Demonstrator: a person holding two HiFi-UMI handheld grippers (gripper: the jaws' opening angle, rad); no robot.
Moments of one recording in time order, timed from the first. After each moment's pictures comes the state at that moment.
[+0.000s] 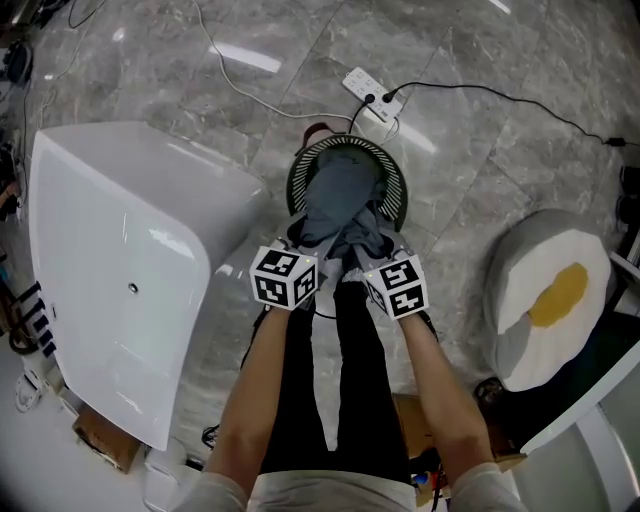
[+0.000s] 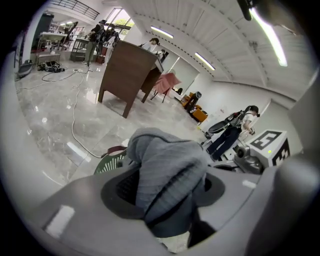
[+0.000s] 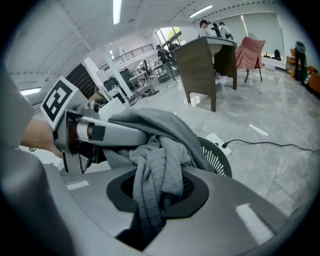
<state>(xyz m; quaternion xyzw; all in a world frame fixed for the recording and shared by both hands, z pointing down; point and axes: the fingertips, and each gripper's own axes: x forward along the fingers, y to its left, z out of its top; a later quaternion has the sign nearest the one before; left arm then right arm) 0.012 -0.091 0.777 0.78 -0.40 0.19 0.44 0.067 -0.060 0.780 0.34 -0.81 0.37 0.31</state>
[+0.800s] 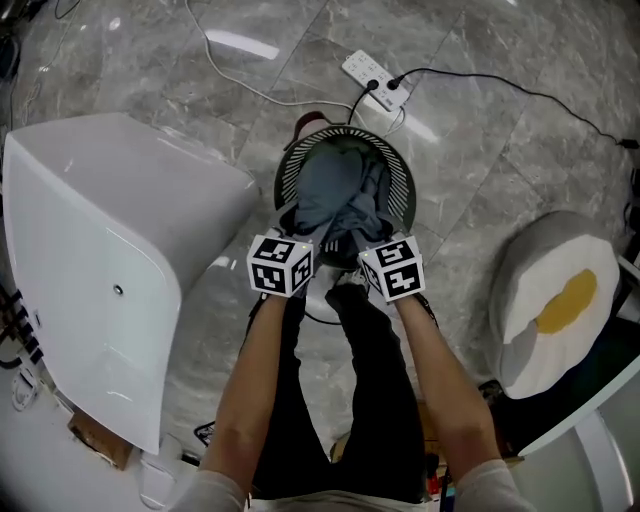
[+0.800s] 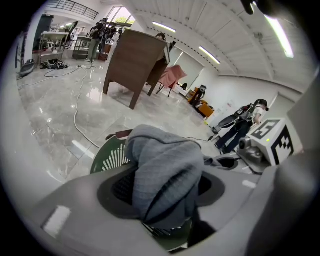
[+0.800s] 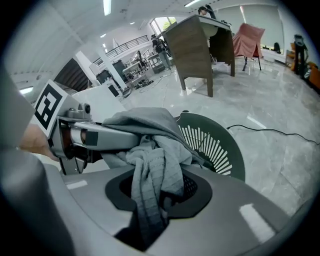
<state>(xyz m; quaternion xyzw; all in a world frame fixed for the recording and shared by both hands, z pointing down) 0.004 -0.098 0.894 0.77 -0.41 0.22 0.44 0.074 -0.076 0.896 0.34 -0.79 0.39 0.35</state>
